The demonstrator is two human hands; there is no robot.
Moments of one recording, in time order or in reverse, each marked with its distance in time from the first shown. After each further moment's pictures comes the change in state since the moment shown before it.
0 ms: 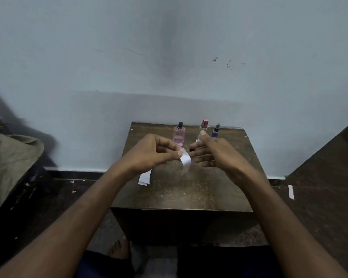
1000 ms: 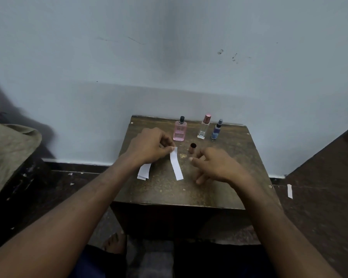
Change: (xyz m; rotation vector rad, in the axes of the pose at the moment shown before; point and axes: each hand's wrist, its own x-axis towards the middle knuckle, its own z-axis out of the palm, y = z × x) left_hand 0.048 -0.043 -0.003 0.683 0.175 0.025; right_hand -0.001 0.005 0.016 -0.461 -0.128 0.138
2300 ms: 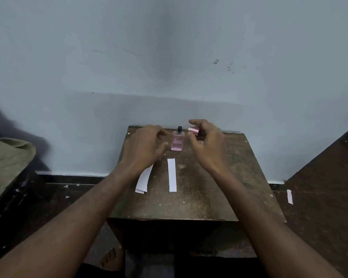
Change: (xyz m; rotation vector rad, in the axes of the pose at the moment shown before) left_hand 0.011 0.001 -0.007 0.131 0.358 0.033; right_hand 0.056 -0.014 0.002 0.176 0.786 -0.468
